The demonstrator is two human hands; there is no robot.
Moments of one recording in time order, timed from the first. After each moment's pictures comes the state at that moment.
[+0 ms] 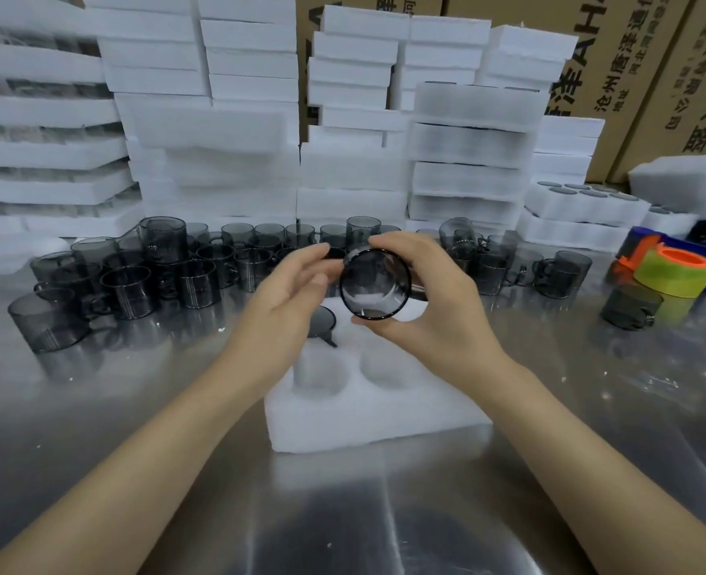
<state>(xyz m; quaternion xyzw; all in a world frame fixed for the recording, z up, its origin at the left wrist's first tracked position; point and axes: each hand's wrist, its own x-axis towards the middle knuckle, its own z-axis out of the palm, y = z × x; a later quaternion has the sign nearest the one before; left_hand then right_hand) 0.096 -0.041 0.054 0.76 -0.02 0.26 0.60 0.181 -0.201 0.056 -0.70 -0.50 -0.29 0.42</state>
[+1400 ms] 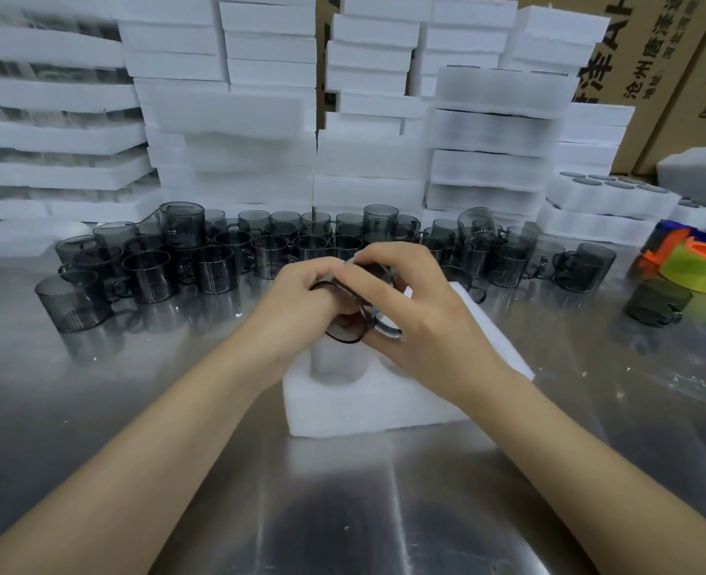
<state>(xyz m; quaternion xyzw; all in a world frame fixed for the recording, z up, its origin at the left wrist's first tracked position) 0.091 -0.043 0.064 0.77 0.01 0.17 0.61 0.164 -0.185 0.045 -0.69 -0.57 -0.38 0.24</state>
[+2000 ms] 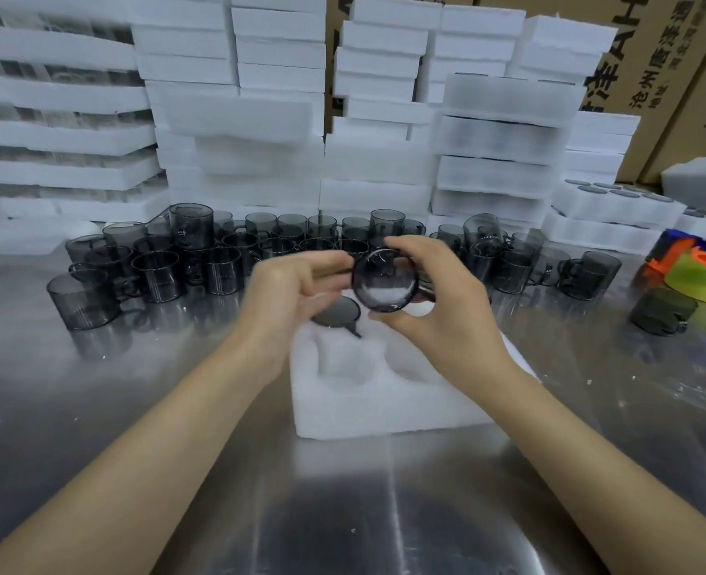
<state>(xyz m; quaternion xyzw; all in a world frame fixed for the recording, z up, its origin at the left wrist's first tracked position) 0.092 -0.033 0.066 0.62 0.08 0.22 0.75 0.173 -0.190 0.047 -0.74 -0.46 -0.24 0.44</state>
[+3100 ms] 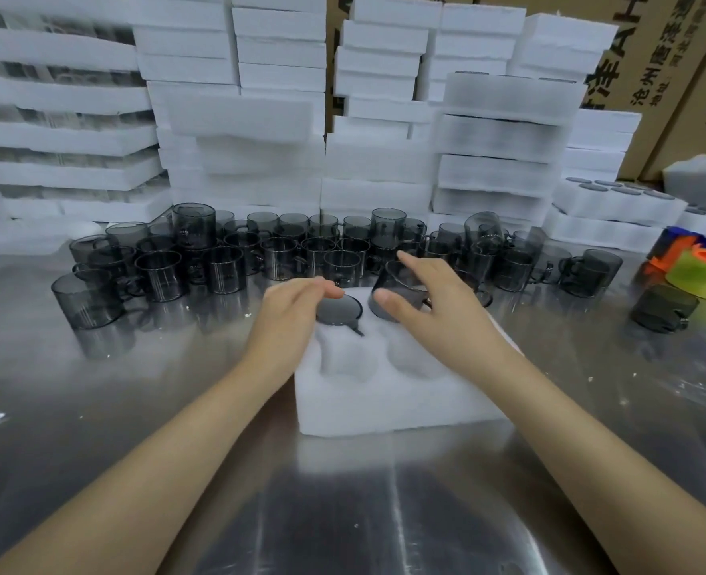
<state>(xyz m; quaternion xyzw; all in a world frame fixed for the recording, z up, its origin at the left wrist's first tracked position) 0.109 -0.018 0.023 0.76 0.13 0.27 0.57 0.187 -0.192 0.042 -0.87 -0.34 -0.07 0.35</state>
